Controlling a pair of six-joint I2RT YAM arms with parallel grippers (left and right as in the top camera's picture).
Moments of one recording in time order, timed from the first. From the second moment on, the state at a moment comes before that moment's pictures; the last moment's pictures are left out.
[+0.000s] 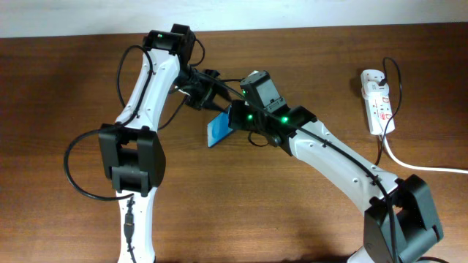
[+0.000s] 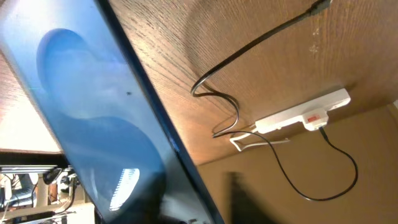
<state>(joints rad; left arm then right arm) -0.22 2.36 2.25 -1.48 0.75 -1.13 0.57 1.74 1.30 -0.40 -0.12 0.71</state>
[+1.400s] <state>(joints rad) -0.17 2.37 2.26 -0.17 1.32 -1.24 0.27 1.65 1.31 0.18 -0.04 1.57</state>
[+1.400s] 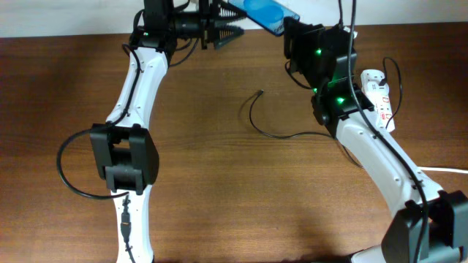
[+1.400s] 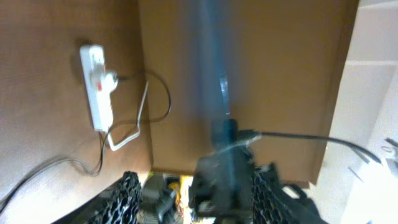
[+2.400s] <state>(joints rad) -0.22 2.37 2.26 -0.09 0.98 -1.44 0.36 1.67 1.33 0.10 -0.03 1.62</state>
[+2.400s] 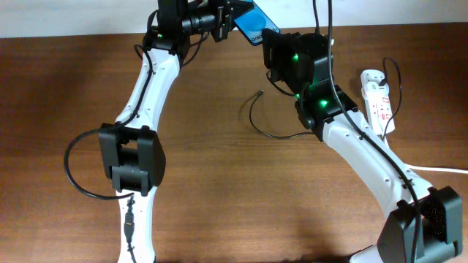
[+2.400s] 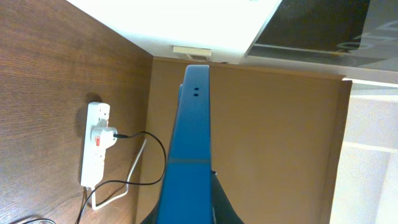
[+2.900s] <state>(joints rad) -0.01 2.37 2.26 -0.46 1.33 -0.80 0.19 1.66 1.33 -0.27 -0.35 0.90</state>
